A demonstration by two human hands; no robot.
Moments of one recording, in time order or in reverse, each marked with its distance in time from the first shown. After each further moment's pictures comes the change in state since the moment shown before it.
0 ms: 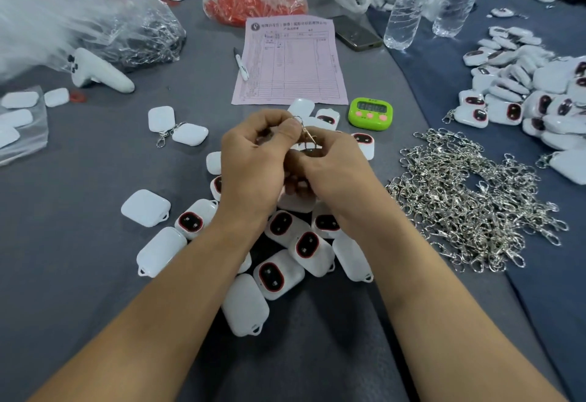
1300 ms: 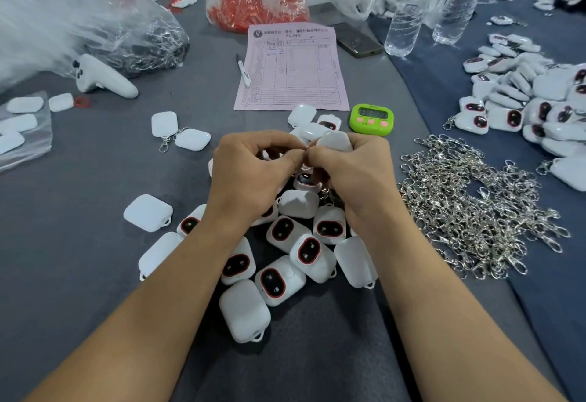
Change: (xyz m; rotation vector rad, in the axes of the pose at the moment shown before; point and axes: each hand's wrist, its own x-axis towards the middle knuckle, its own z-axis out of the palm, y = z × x) left_hand 0.009 -0.005 -0.017 0.382 -0.104 0.192; right_hand 0.012 0.008 -0.015 0.038 0.301 -0.024
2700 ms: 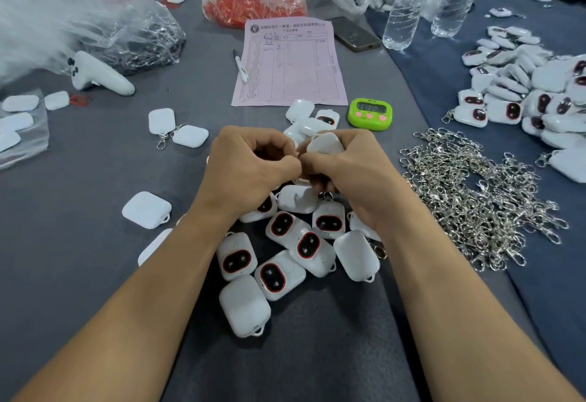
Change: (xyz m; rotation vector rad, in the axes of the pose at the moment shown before) left_hand 0.002 -0.004 -0.008 0.002 -0.135 -0.042; right_hand -0.002 -0.007 -0.012 -0.068 -0.335 0.015
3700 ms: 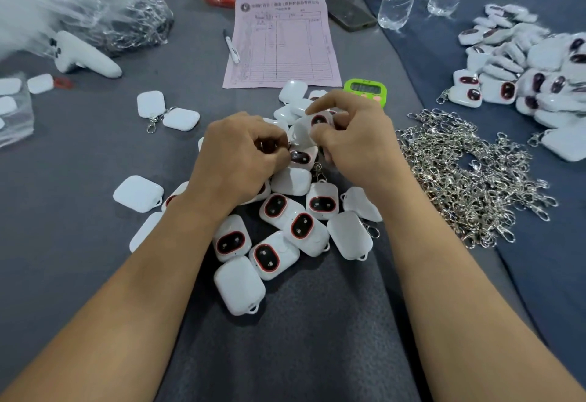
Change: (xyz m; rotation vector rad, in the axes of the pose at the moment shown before) left_hand 0.002 -0.015 -0.005 0.443 -0.027 0.259; right_hand 0.002 0.000 -0.009 -0.363 0.222 -0.164
